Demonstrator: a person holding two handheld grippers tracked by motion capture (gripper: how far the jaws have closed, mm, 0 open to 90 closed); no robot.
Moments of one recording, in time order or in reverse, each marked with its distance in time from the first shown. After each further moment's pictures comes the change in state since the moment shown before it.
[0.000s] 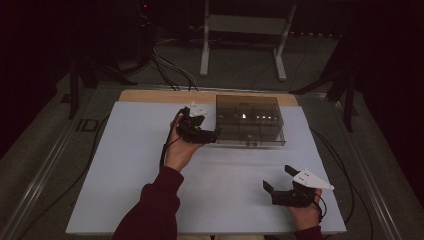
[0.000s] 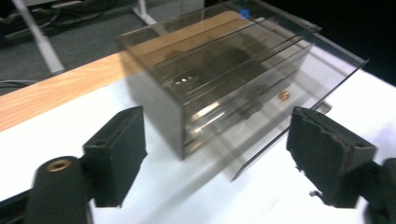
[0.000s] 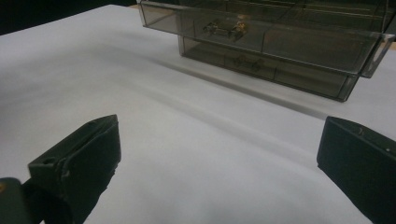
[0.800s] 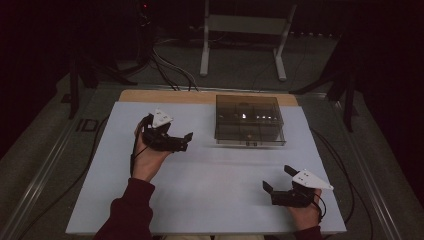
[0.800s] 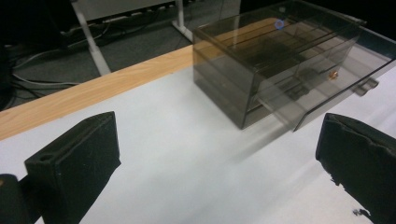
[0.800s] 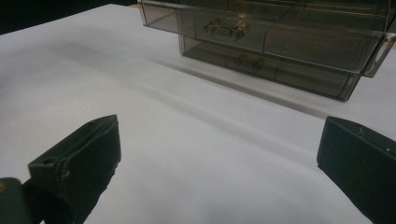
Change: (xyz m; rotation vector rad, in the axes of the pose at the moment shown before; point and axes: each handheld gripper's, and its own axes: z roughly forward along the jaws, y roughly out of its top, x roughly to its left) left arm 0.038 -0.039 -0.062 -0.062 0.126 0.001; right arm 0.001 0.000 0.000 0.002 0.000 0.005
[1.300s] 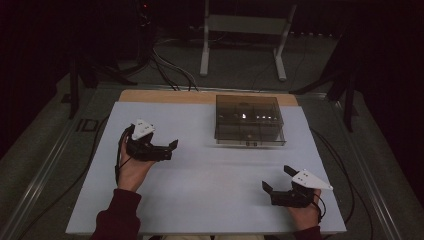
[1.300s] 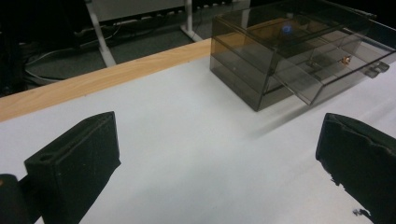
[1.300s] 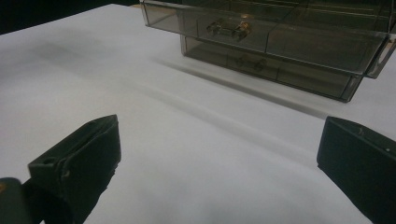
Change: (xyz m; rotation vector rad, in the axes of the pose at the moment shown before) left arm 0.018 -0.039 -0.025 -0.043 0.013 -0.038; right arm 0.001 0.000 0.000 -0.003 0.003 -0.009
